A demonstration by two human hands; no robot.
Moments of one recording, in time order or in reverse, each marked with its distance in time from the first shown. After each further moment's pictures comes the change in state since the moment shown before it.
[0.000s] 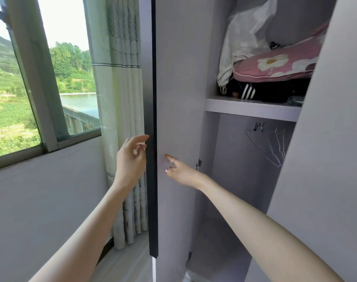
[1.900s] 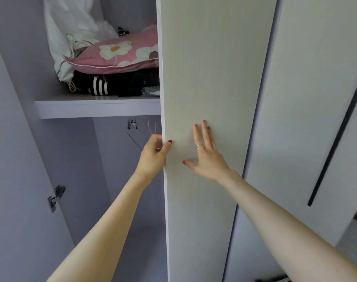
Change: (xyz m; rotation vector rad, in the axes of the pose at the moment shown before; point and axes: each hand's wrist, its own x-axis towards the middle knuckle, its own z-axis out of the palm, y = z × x) left_hand -0.044 0.147 0.401 -0.464 -0.822 -0.038; right_hand -0.198 0.244 -0.291 -0.689 0.820 0.285
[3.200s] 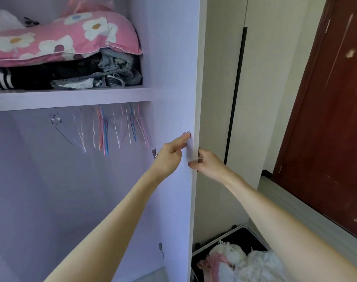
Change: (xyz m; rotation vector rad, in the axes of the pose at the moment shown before) left_hand -0.144 0.117 0.267 -0.026 -0.454 0.084; right_hand -0.229 0.155 -0.169 0.594 -0.132 0.442
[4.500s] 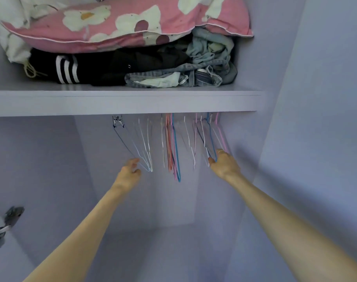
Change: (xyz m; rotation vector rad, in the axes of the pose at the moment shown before) left_hand 0.107 -0.289 -0.364 0.237 0.471 -0.504; right_hand 0.355 -0.034 0.223 -0.526 0.153 0.158
